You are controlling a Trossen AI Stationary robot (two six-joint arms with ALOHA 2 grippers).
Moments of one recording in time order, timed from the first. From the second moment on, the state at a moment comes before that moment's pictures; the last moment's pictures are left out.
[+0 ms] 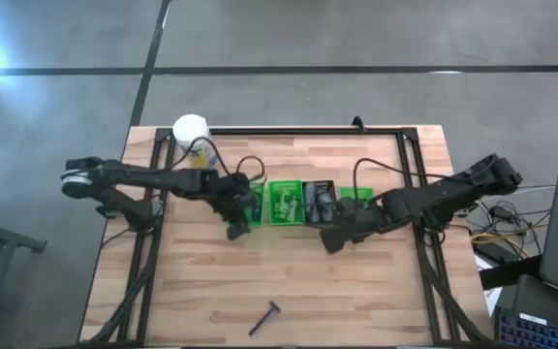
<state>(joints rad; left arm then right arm) 0.09 1.37 0.86 -0.46 0.35 -0.38 0.30 1.40 1.14 -0.82 0.08 1.44</state>
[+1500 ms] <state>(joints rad) -0.66 2.11 1.66 -0.74 -0.21 -1.12 0.42 1.21 1.16 -1.24 0.40 1.20</state>
